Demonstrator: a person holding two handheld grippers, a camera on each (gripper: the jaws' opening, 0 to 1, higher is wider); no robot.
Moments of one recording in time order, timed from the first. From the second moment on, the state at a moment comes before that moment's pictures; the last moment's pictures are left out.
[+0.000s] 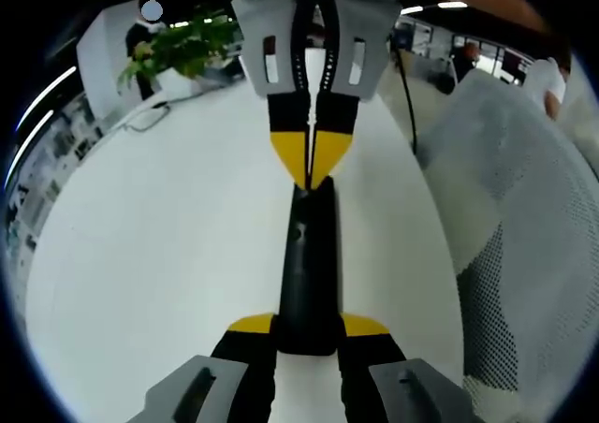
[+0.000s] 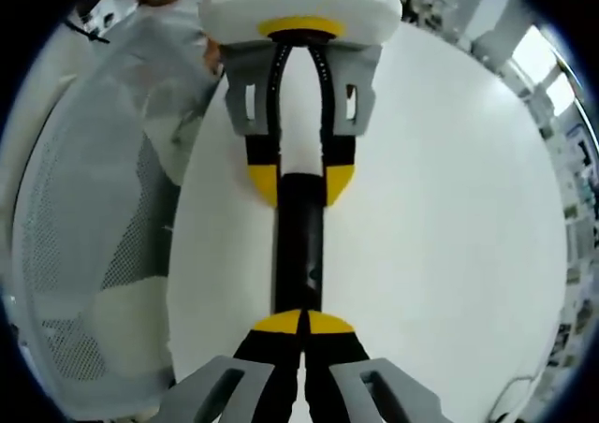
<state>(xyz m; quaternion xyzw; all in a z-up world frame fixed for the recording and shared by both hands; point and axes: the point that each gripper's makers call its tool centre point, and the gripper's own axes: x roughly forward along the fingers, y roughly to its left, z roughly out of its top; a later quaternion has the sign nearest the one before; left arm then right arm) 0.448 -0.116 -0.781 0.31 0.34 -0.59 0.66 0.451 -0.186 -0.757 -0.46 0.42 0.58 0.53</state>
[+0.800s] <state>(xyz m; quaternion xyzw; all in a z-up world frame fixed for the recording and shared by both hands) 0.449 -0.117 -0.781 0.31 0.34 -0.59 0.66 0.448 -0.183 -0.773 -0.45 0.43 0.58 0.53</state>
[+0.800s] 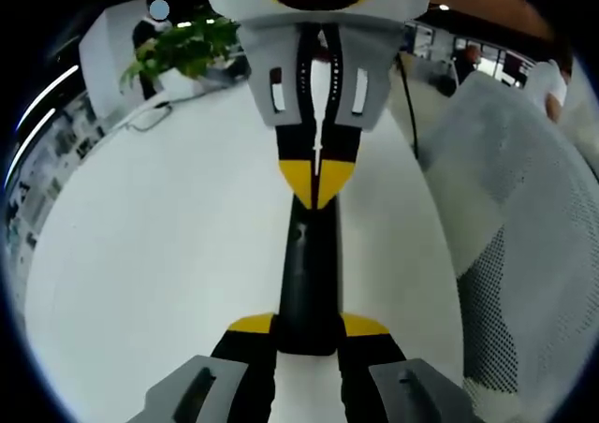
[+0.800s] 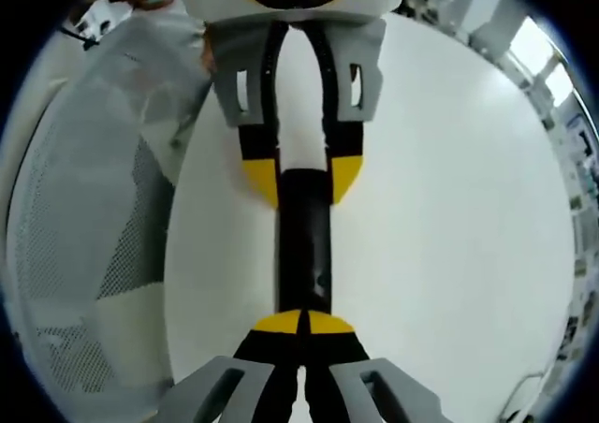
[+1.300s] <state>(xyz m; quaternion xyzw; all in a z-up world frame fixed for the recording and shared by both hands) 0.449 -0.117 -0.781 0.31 0.34 -0.59 0.66 0.446 -0.184 -0.774 -0.45 0.44 0.57 0.52</state>
